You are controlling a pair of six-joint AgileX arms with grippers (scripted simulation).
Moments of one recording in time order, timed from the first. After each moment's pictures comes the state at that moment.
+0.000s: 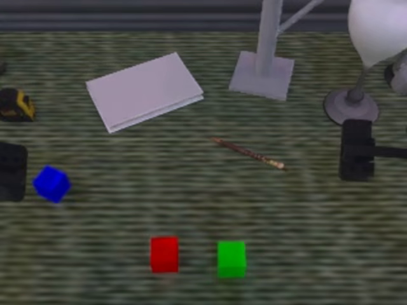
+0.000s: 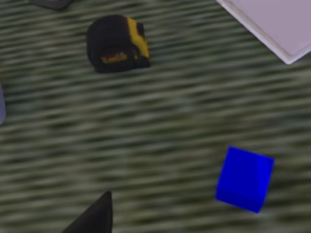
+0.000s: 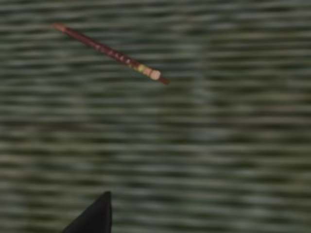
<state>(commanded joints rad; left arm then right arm) -0.02 0.83 0.59 -0.43 0.00 0.17 0.52 1.10 0.89 -0.69 0.17 0.49</state>
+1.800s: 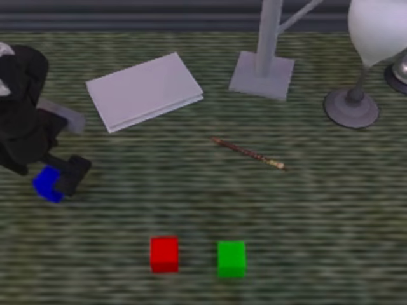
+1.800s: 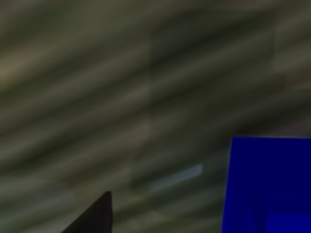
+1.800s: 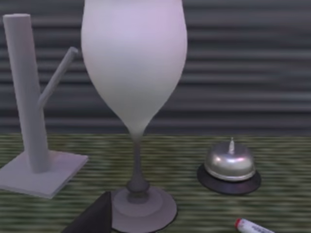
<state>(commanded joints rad) -0.07 2.07 1.28 -0.77 0.00 0.41 0.01 0.00 0.00 0.00 0.00 0.00</state>
